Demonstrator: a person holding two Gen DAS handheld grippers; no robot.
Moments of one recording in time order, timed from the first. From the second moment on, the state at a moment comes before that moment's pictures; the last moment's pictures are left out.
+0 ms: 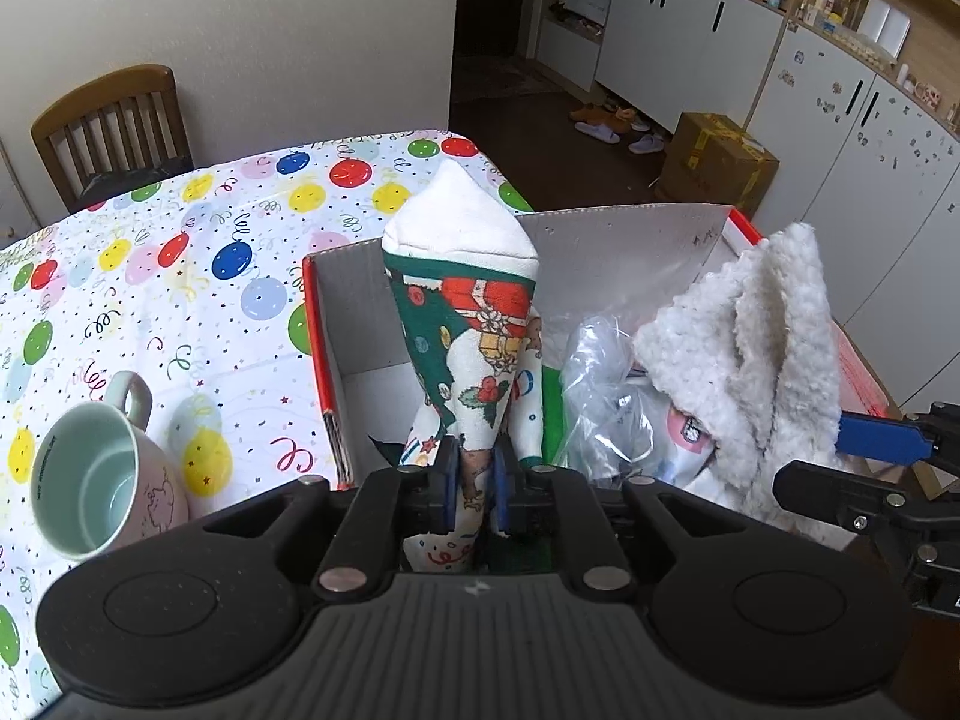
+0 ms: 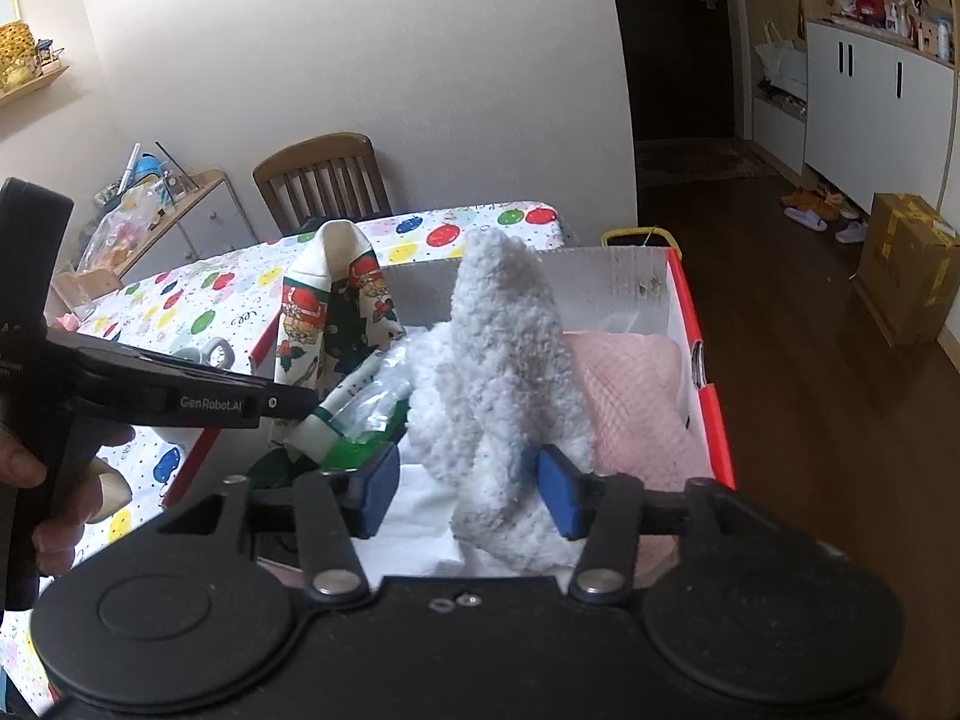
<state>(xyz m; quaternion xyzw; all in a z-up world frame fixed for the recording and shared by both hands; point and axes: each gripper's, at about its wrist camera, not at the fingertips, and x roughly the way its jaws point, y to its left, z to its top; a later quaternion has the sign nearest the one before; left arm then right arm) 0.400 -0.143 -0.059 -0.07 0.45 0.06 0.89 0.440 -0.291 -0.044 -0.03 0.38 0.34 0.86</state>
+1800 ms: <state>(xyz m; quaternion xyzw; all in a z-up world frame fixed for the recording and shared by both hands) 0.193 -0.143 0.045 -0.04 0.25 -0.01 0.97 0.274 -0.284 0.027 0.04 0.25 0.25 0.93</state>
